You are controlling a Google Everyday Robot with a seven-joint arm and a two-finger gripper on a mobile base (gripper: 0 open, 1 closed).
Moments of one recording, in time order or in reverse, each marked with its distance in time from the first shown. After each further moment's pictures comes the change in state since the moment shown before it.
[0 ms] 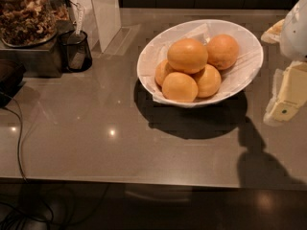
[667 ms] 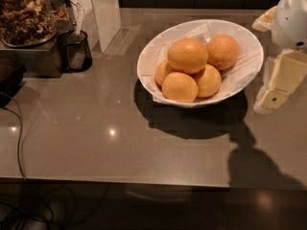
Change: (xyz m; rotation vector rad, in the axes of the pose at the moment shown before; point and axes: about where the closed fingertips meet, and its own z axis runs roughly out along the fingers) arm -0.022 -0.014 -0.007 0.034 -0.050 -0.034
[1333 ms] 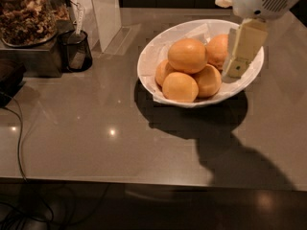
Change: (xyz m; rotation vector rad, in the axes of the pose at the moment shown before) arm -0.067 -0.043 0.005 0.007 -0.082 -0.126
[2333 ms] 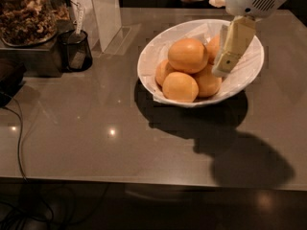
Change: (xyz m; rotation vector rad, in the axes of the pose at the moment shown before) arm -0.009 -0.021 0.018 -0.013 -0.072 0.017
